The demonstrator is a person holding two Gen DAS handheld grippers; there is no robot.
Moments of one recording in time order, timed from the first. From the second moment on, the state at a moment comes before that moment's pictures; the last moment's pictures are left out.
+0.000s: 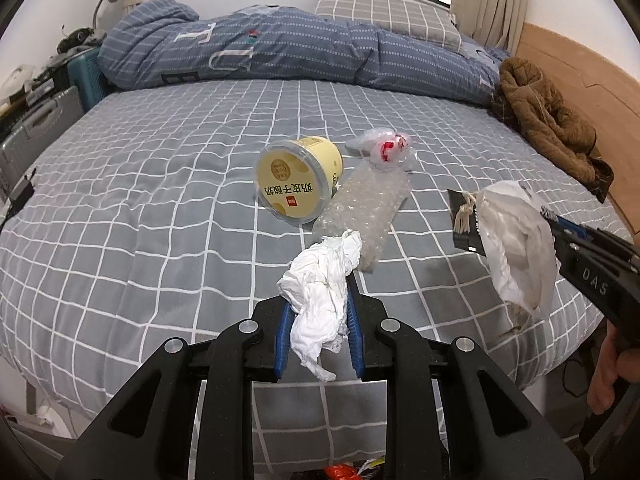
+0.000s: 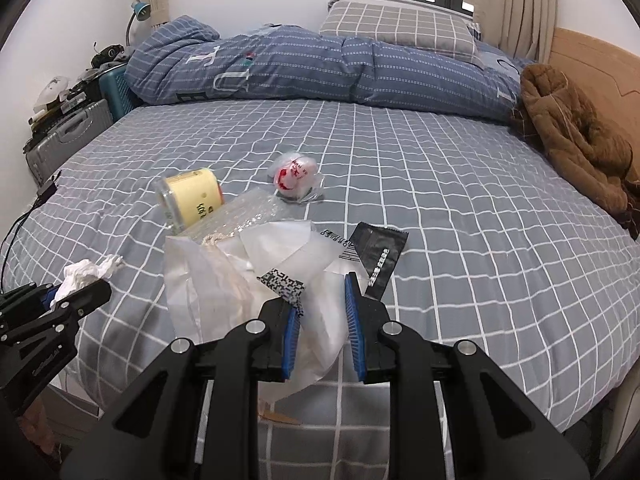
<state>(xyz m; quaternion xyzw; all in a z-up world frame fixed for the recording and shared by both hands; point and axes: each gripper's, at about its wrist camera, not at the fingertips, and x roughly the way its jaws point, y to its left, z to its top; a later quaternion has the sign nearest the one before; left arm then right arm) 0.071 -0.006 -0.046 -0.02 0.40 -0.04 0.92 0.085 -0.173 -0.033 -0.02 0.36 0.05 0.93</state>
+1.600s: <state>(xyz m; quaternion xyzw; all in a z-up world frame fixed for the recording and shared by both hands) -0.029 -0.014 -0.054 -0.03 0.41 -0.05 0.91 -0.038 -0.165 -0.046 0.00 0.39 0.07 0.92</state>
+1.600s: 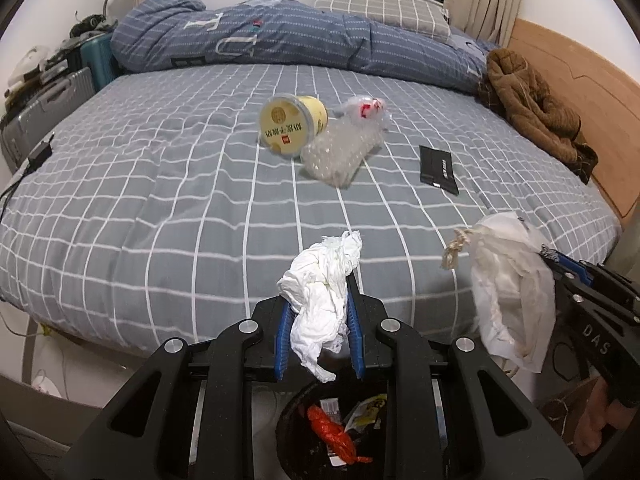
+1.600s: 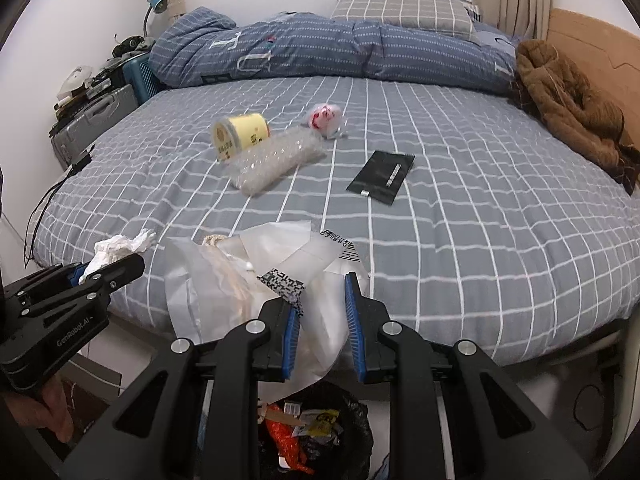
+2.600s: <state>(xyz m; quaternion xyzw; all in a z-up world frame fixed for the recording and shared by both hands) -0.108 -0.009 -0.102 -0.05 0.47 -0.03 0.88 -0.111 -0.151 -0.100 0.00 0.46 0.07 0.89</state>
